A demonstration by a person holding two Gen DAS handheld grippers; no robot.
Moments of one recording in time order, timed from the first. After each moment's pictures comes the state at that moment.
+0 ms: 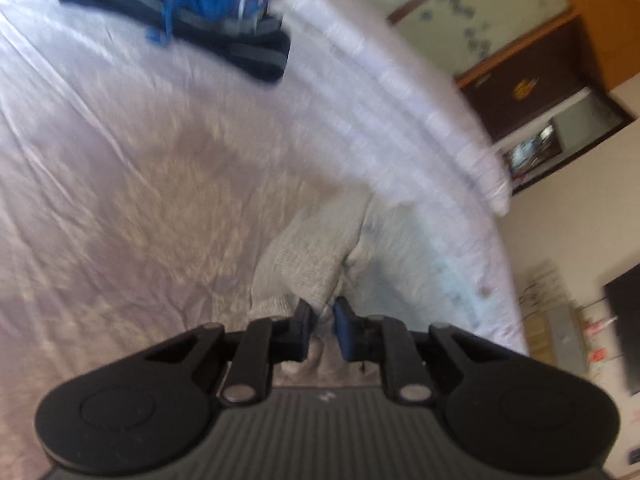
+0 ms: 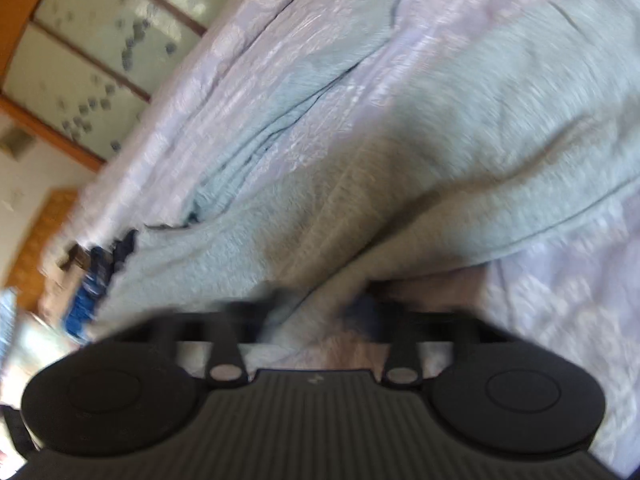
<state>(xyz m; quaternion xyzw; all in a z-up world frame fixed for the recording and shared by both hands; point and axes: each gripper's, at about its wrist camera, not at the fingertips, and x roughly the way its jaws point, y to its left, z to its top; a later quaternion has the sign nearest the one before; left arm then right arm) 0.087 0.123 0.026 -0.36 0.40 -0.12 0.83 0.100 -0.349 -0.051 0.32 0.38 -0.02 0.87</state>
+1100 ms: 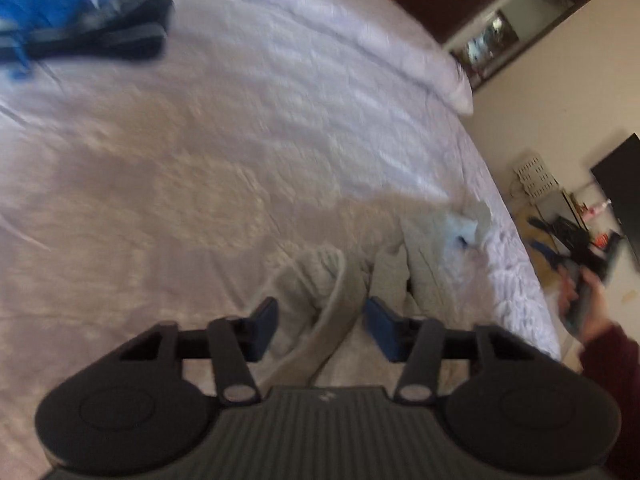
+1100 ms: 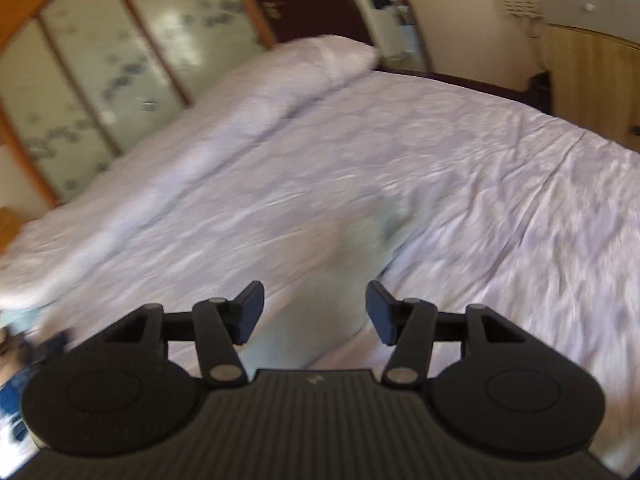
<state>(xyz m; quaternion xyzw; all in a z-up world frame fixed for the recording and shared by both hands) 0.161 0.040 0.026 -0.23 0.49 -0.24 0.81 0.213 -0.489 0.066 0.25 0.31 -0.11 0.91</state>
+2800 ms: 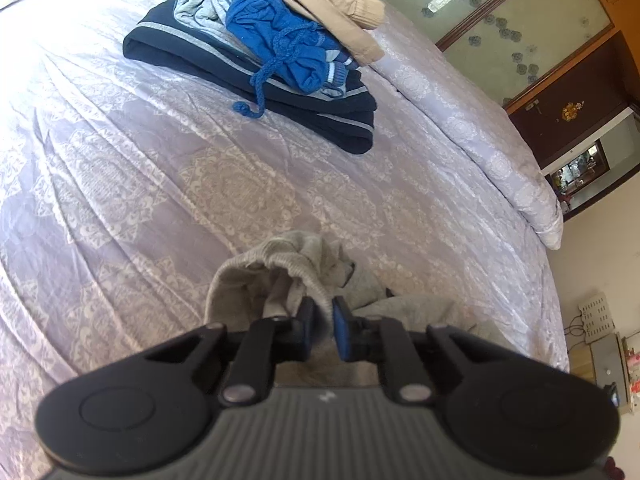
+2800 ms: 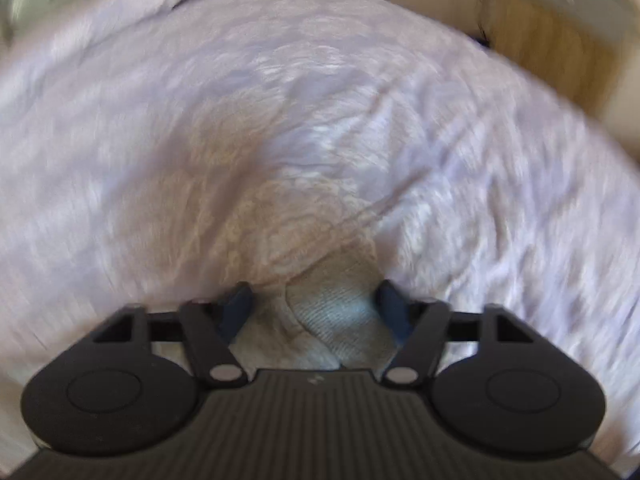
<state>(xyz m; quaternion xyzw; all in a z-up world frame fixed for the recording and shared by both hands) 0.124 0.195 0.016 -0.33 0.42 -0.03 0.85 0.236 -0.495 -0.028 0.08 0.47 -0.20 0.86</state>
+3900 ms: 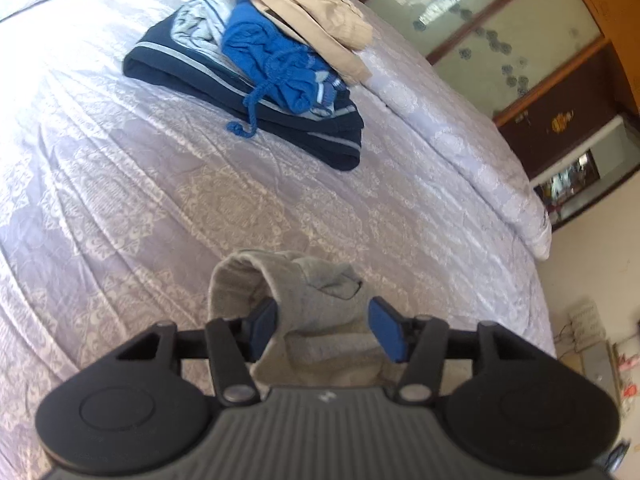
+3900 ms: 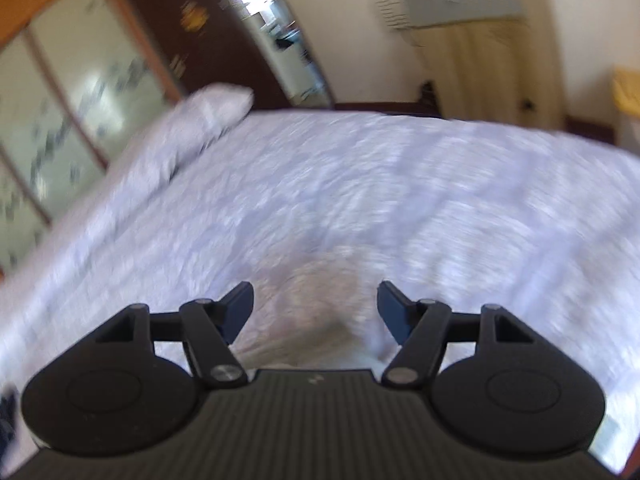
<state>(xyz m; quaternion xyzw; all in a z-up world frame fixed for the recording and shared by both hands) 0.122 0.198 0.030 -0.33 0.40 -0.05 0.85 0.113 -0.582 0.020 0.27 0.27 -0.21 0.90</state>
